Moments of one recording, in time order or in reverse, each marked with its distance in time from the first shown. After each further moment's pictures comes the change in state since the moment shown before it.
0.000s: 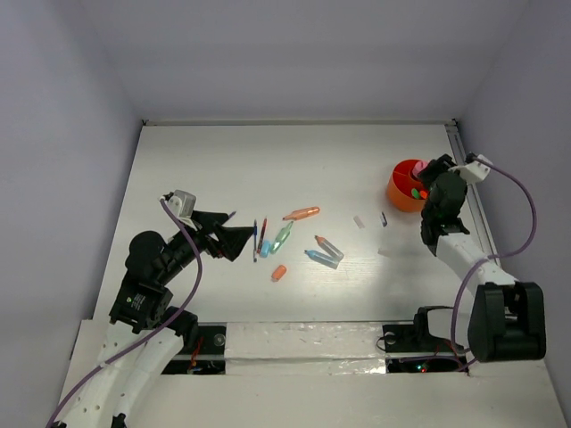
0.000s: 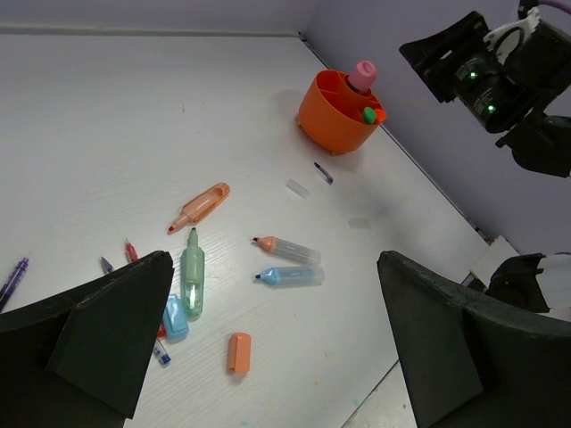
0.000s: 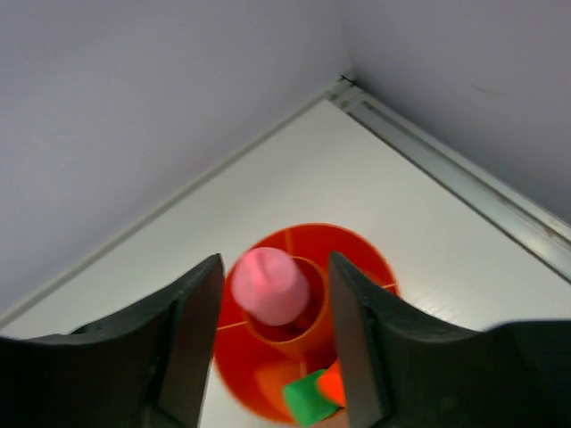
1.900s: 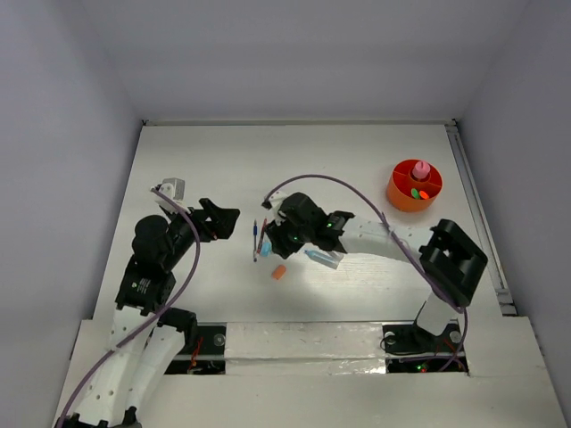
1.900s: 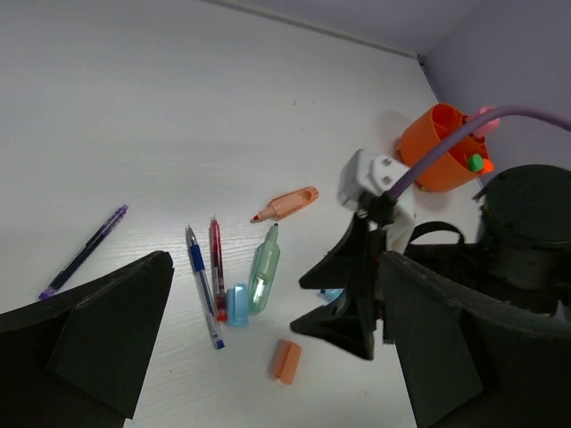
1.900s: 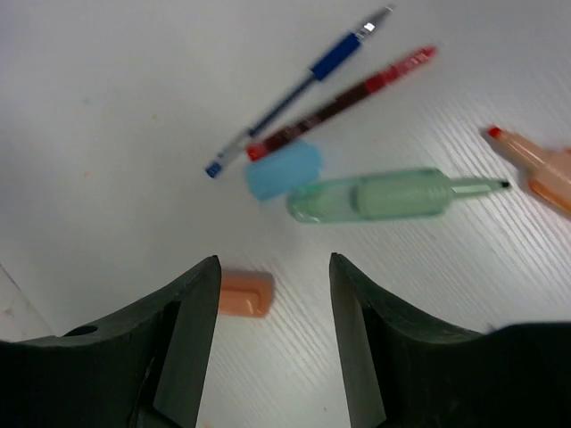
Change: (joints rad) left arm 0.137 0.117 0.014 -0.053 -0.146 -0.057; right arm 0.914 0.459 0.508 -0.785 -0.576 -0.248
